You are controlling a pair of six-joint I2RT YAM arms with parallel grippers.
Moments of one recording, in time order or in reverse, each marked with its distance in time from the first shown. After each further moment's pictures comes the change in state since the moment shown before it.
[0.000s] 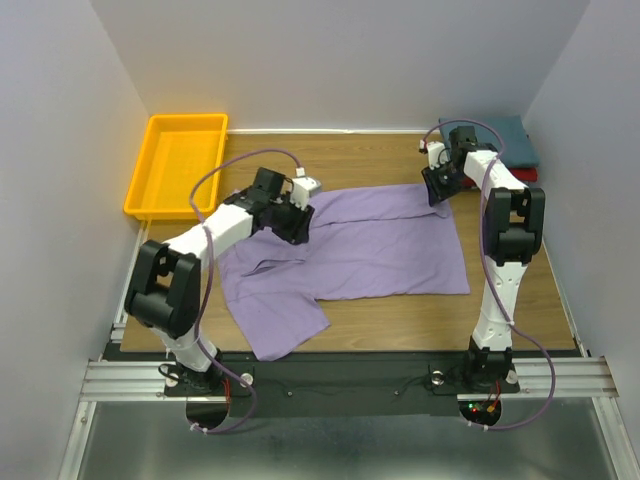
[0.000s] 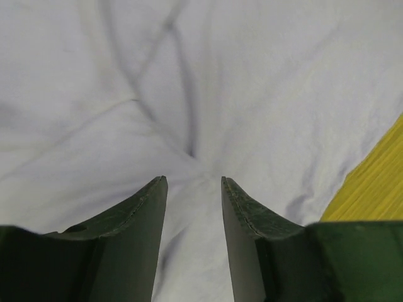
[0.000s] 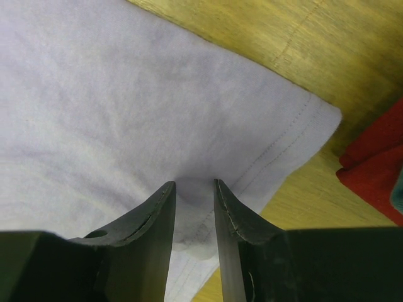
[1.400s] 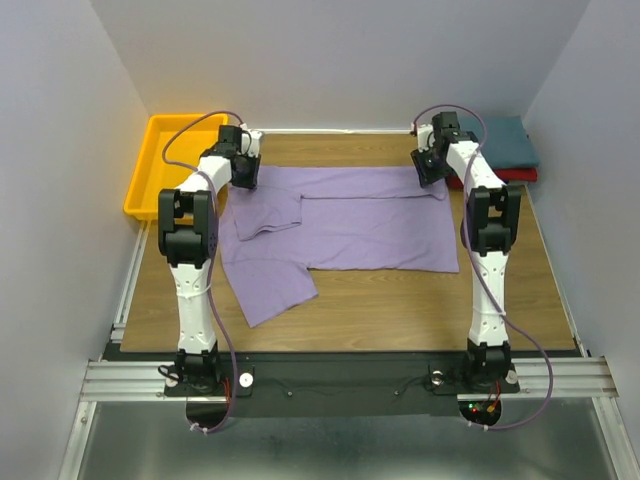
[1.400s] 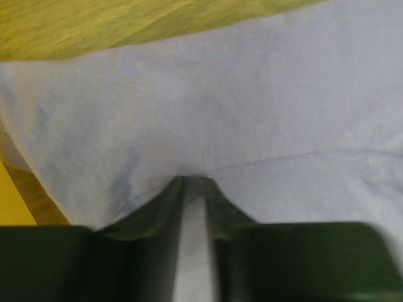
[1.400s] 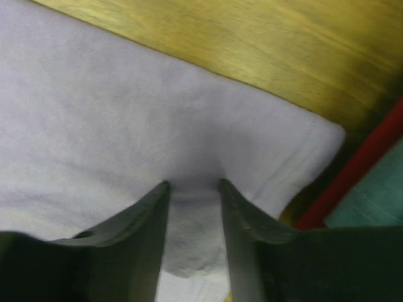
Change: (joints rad) left arm 0.365 0.596 0.674 -0.041 -0.239 -0.050; right arm 0.065 0.245 0.391 -0.019 0.203 0.135
